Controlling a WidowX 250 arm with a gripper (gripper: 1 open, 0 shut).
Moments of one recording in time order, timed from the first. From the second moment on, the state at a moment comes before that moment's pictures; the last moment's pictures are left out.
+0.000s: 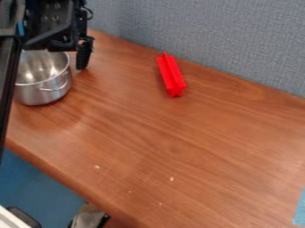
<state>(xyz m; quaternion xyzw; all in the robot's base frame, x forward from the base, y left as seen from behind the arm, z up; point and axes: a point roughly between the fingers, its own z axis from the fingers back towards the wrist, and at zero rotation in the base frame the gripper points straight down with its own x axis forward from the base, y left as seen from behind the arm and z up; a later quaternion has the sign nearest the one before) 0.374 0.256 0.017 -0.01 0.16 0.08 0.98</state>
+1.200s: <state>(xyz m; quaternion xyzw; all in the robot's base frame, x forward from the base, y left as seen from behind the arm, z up) 0.349 0.218 0.014 -0.05 0.17 0.16 0.97</state>
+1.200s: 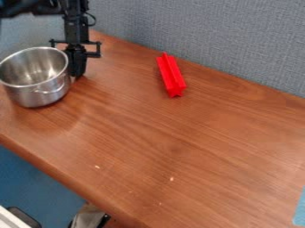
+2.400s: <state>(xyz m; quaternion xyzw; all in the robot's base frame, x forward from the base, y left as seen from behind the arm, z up) 0.360 0.182 0.061 -0.10 0.08 0.18 0.98</state>
